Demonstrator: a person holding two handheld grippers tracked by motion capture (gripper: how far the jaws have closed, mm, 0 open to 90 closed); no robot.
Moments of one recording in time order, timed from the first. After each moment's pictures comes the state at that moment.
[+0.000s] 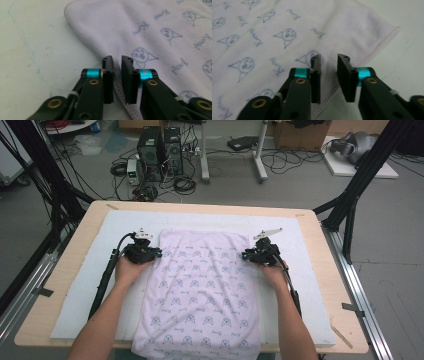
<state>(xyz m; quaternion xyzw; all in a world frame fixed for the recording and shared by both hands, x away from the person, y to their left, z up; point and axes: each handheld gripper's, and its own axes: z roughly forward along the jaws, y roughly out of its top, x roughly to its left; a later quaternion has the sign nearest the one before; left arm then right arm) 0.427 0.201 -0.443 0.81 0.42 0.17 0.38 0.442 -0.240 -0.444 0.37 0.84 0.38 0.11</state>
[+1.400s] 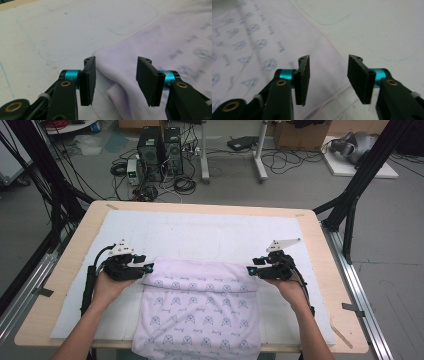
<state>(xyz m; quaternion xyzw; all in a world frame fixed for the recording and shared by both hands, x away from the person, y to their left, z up) 0.363 0.229 -0.418 0.80 0.39 0.16 0.43 0.377 -0.256 -0.405 0.32 0.85 0.41 0.08</state>
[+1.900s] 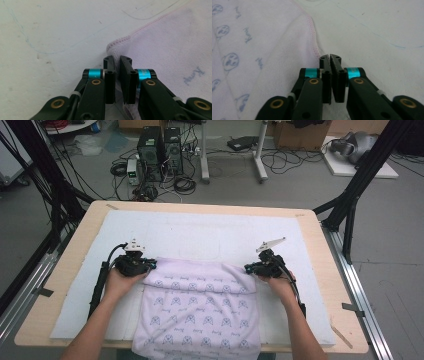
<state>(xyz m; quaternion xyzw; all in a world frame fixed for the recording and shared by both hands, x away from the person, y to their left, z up) 0.379 0.219 -0.434 0.81 0.40 0.16 0.40 0.395 -0.245 -0.433 0.33 0.87 0.37 0.05</state>
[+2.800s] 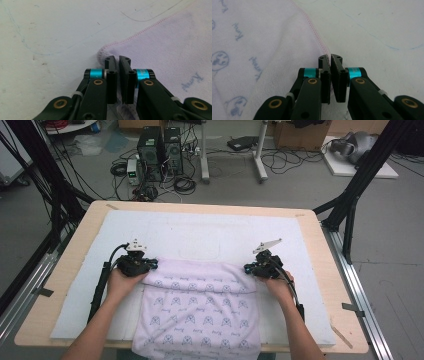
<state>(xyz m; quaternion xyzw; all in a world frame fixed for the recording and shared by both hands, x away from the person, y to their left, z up) 0.380 0.214 -0.437 0.81 0.40 0.15 0.39 0.392 -0.235 -0.434 0.33 0.88 0.33 0.09</state>
